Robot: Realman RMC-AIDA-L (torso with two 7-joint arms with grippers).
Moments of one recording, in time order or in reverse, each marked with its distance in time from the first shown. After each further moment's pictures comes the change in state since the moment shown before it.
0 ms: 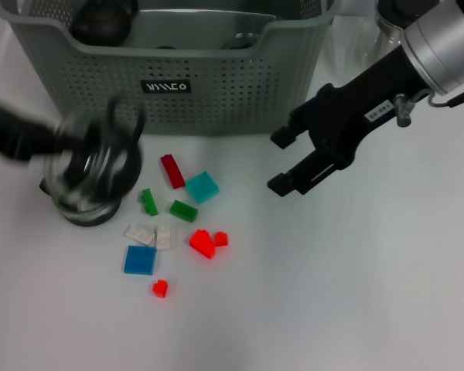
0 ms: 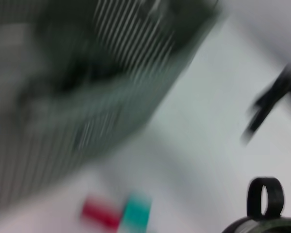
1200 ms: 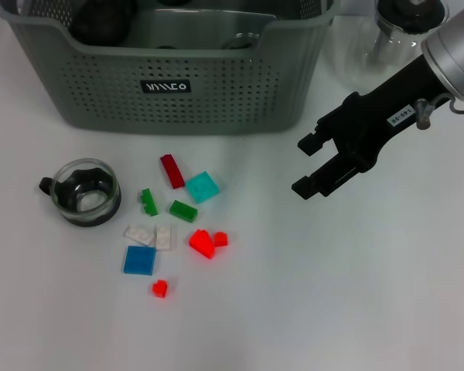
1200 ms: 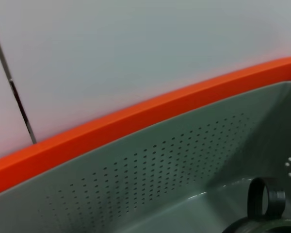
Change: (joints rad) left arm -0.690 0.145 0.182 -0.972 0.511 -1.035 -0.200; right arm 0.001 -0.030 0.016 0.066 -0.044 0.004 0.022
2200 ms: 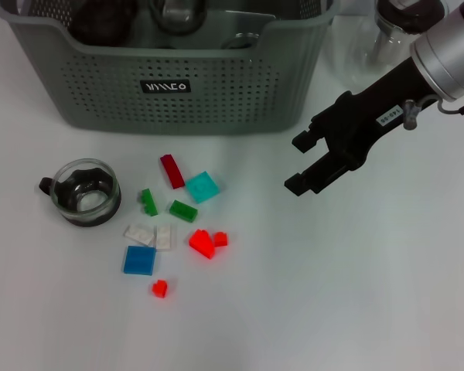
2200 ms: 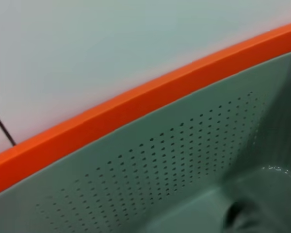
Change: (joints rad) left arm 0.012 -0.085 0.075 -0.022 0.107 -0.169 -0.018; right arm 0.006 0.012 -0.008 0.018 -0.013 0.047 -0.003
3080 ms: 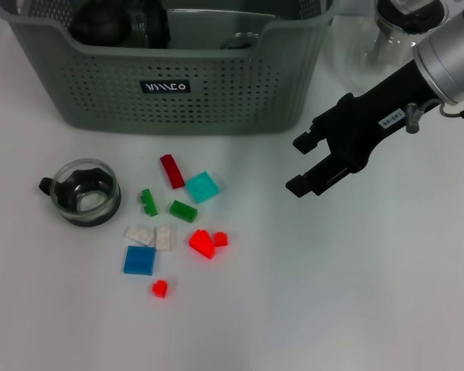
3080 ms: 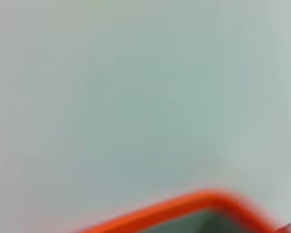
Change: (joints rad) left arm 0.212 -0.003 -0.006 0.511 -0.385 0.231 0.023; right arm -0.015 0.003 0.011 0.002 0.000 0.005 -0.026
